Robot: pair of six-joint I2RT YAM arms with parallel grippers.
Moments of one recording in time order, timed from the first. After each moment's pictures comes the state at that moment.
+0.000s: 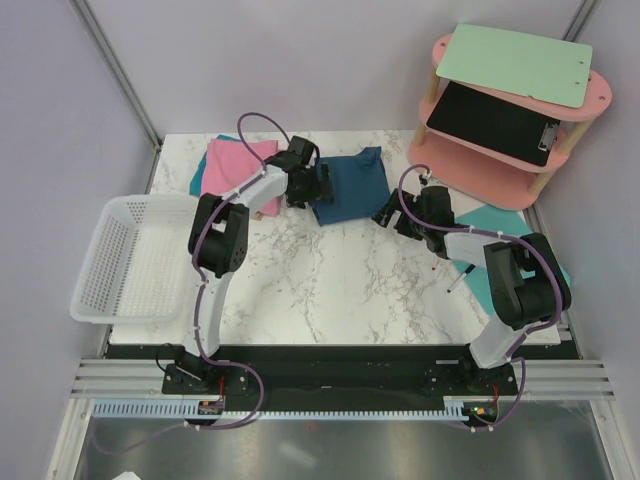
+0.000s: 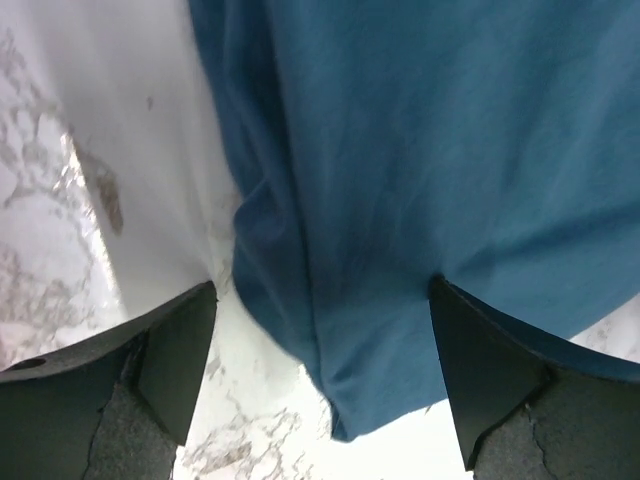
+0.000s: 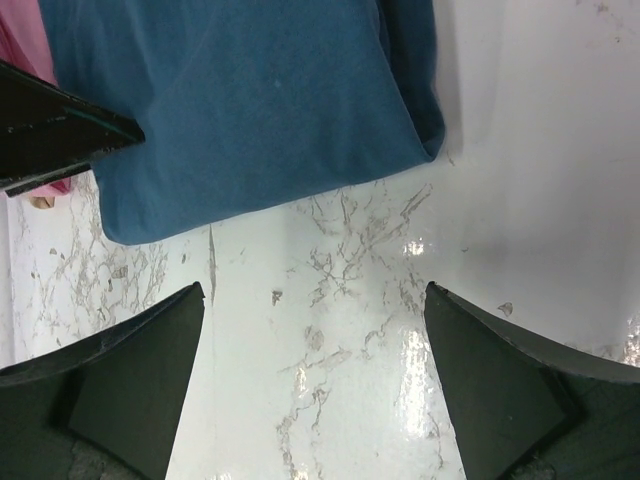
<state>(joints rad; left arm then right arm) -0.43 2.30 1.87 -0.57 0.09 -0.51 0.24 1.69 0.81 0.29 -0.21 0.61</state>
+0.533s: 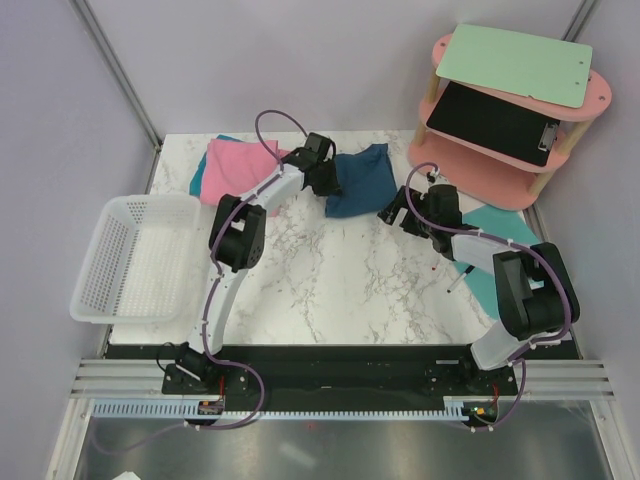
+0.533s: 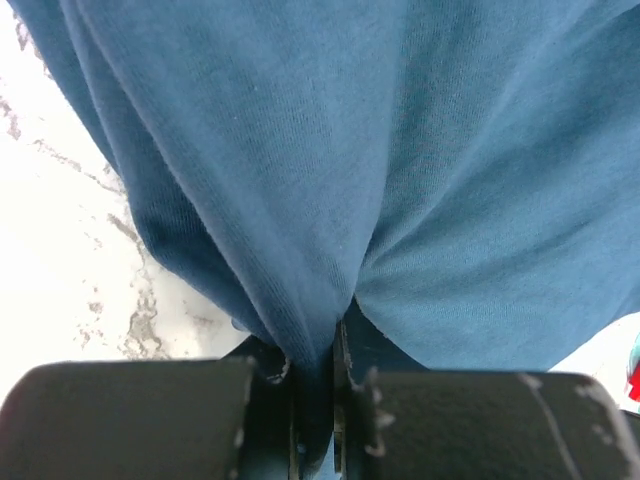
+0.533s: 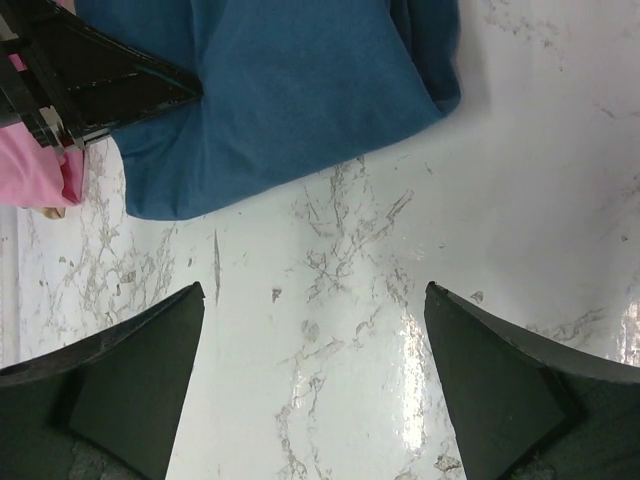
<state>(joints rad) -0.48 2.50 2.14 -0.51 0.13 -0.56 0.22 1.62 0.79 0.26 -0.20 0.60</state>
